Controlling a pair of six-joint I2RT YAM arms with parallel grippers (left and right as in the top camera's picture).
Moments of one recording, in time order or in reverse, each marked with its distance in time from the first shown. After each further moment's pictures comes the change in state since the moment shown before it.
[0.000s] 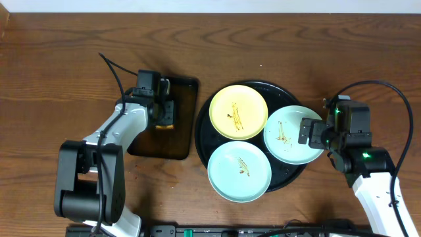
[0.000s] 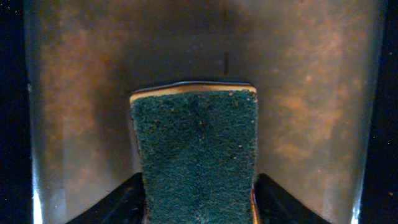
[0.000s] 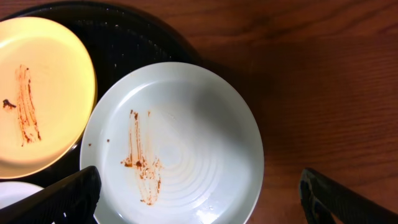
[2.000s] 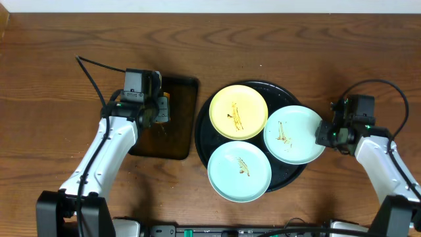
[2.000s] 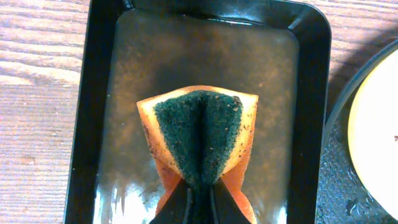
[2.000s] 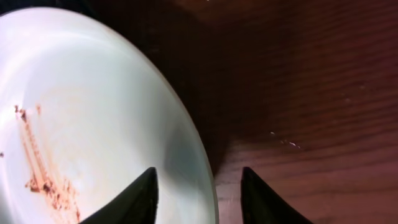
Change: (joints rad) left arm -0.004 -0.261 -0.004 -0.116 -0.013 -0.064; right arm -0.216 0.382 0.006 0.087 -0.126 -0.058
